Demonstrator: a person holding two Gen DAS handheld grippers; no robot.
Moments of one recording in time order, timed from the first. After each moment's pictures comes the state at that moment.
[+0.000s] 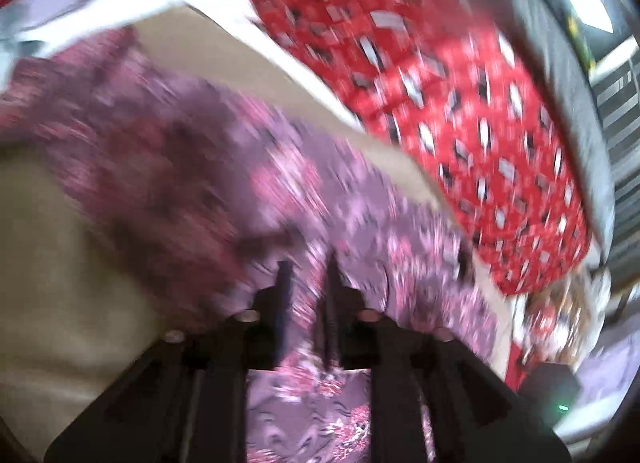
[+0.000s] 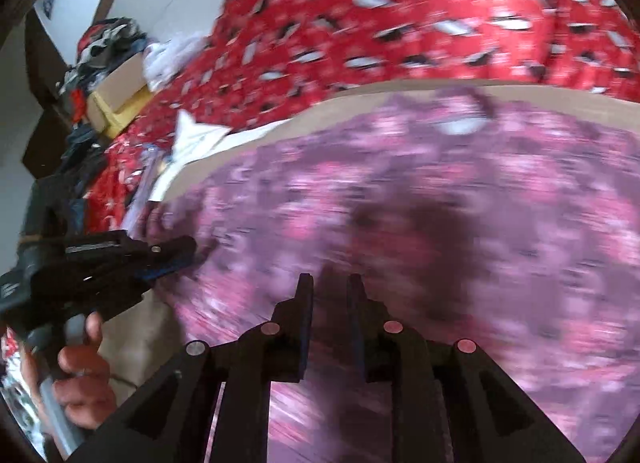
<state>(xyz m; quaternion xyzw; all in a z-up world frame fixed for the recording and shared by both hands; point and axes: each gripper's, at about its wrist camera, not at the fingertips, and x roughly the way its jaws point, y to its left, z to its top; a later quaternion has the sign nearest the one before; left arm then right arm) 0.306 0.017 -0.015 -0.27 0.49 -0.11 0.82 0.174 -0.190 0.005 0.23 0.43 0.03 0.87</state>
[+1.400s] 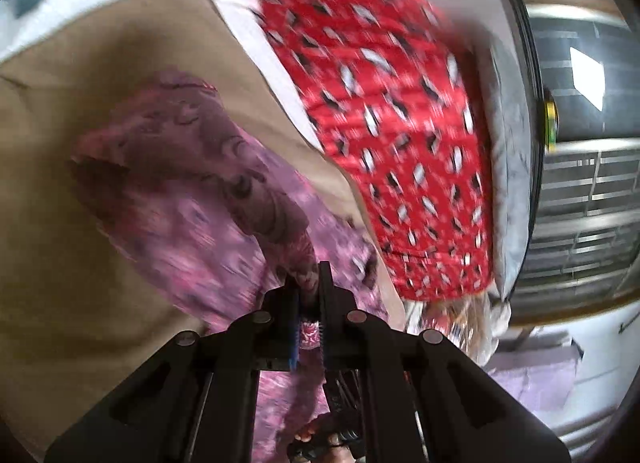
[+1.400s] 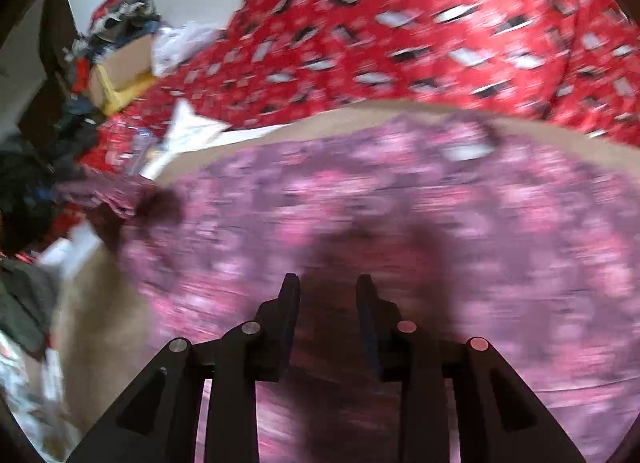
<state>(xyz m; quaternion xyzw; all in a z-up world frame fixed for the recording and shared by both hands) 0.339 0.050 0.011 -0.41 0.55 -0.21 0.70 0.158 -0.191 0.011 0.12 0.42 -0.02 0.90</state>
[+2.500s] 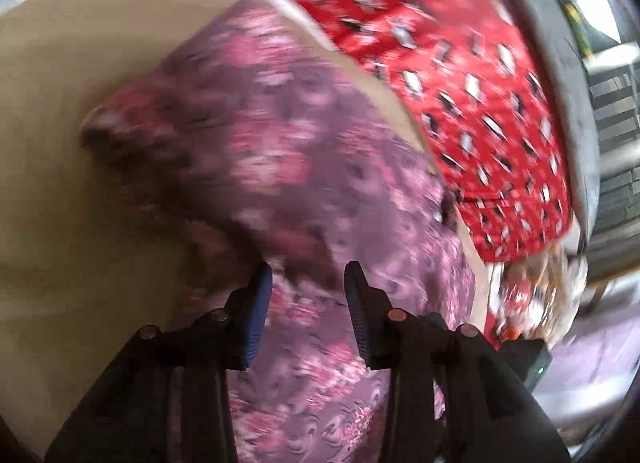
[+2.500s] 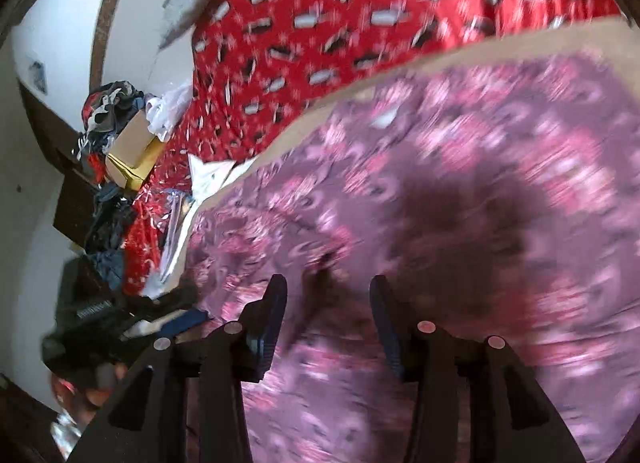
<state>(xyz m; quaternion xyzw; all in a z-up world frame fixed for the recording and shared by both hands) 0.286 -0.002 -0.063 -0.31 0.56 -0.16 0.75 0.137 -0.256 0.000 0.35 0.41 0.04 0.84</state>
